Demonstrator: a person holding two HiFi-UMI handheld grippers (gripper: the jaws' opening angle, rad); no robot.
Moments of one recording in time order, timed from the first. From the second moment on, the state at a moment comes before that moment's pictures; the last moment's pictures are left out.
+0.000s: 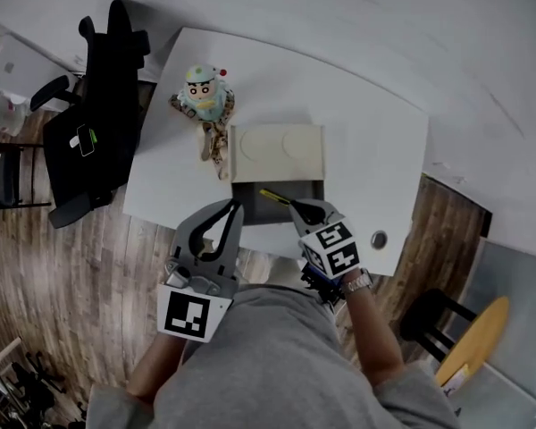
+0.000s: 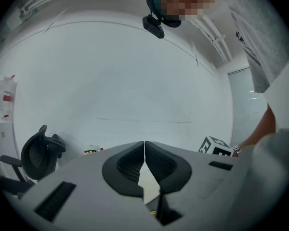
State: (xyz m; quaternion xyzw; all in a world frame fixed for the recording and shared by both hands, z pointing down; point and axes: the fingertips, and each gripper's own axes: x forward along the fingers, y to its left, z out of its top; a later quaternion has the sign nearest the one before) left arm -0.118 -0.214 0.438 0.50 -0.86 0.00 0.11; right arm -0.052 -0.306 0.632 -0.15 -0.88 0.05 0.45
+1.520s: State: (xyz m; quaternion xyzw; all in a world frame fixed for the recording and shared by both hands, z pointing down) left arm -0.127 -0.194 0.356 0.60 -0.80 -0.01 -0.01; right arm -0.023 -0.297 0.356 0.07 -0.99 0.09 0.09
